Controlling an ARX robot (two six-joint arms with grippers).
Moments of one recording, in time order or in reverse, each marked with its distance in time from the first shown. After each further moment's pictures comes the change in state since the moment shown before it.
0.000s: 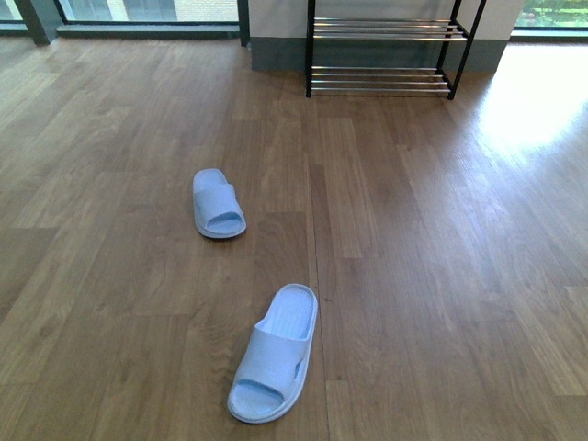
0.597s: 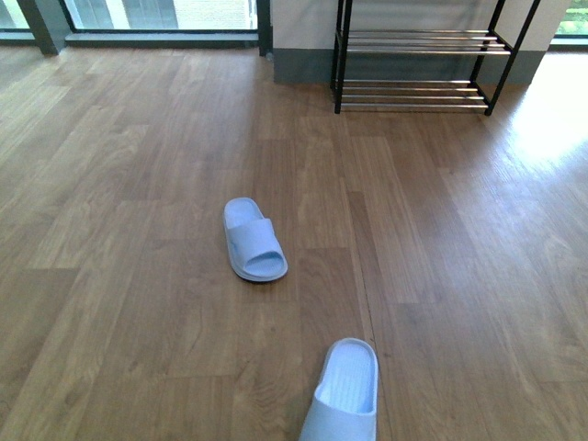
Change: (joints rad) left arm 0.000 0.000 0.000 0.000 -0.002 0.000; right arm 0.000 0.001 0.000 0.000 -0.003 0.000
